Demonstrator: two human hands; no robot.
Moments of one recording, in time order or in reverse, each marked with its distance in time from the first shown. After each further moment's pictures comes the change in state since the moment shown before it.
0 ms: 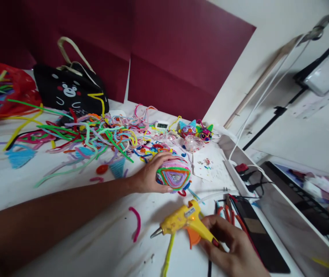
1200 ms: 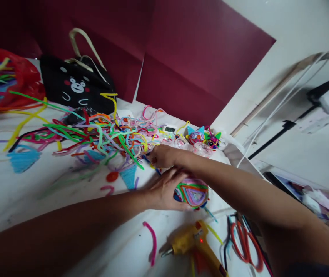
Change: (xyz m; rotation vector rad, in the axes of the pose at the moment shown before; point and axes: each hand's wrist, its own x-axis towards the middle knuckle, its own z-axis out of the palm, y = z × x) left_hand -0.003 0.010 0.002 0.017 -0.123 -0.210; right_hand 0.241 -0.158 0.118 -1.307 -0.630 -0.509
